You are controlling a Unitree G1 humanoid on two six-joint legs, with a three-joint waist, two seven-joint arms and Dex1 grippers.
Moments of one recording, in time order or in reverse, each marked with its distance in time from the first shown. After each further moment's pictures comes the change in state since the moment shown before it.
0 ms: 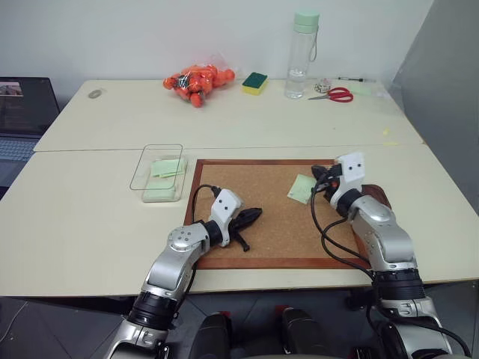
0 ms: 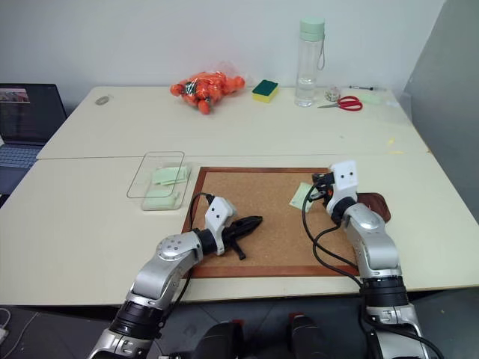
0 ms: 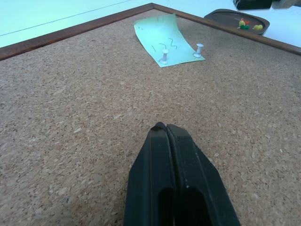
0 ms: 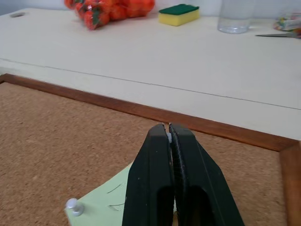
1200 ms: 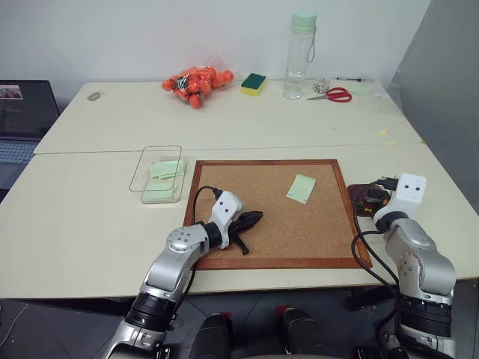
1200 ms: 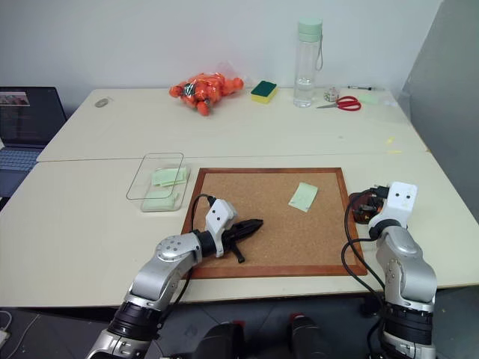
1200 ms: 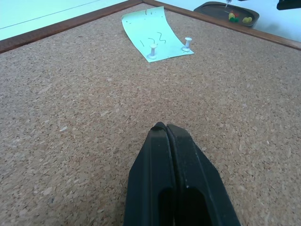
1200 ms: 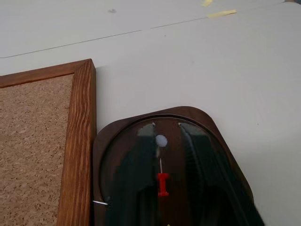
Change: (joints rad) left arm 0.004 0.015 -0.004 -0.005 0.002 0.008 -0.024; right arm 0.162 0.040 -0.222 -0.218 0.037 0.321 -0.292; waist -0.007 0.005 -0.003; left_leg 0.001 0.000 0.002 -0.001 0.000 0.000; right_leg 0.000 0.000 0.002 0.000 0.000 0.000
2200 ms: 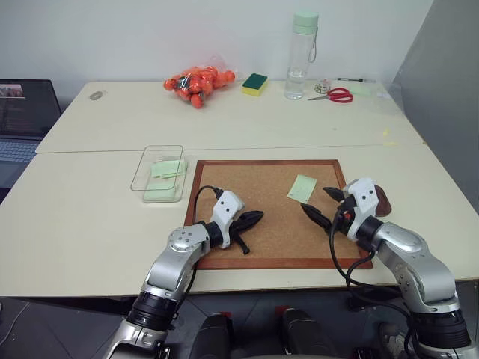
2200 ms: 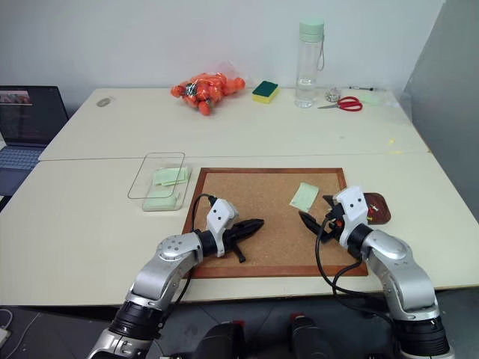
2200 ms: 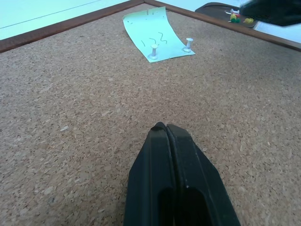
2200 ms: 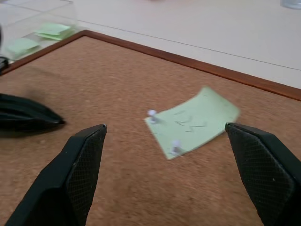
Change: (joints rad) left arm -0.005 -0.012 0.000 0.002 -0.001 0.007 0.000; right arm 0.091 -0.211 0.316 -0.083 0.077 -0.194 0.571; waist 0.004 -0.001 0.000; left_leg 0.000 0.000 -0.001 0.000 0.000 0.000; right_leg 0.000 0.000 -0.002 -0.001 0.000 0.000
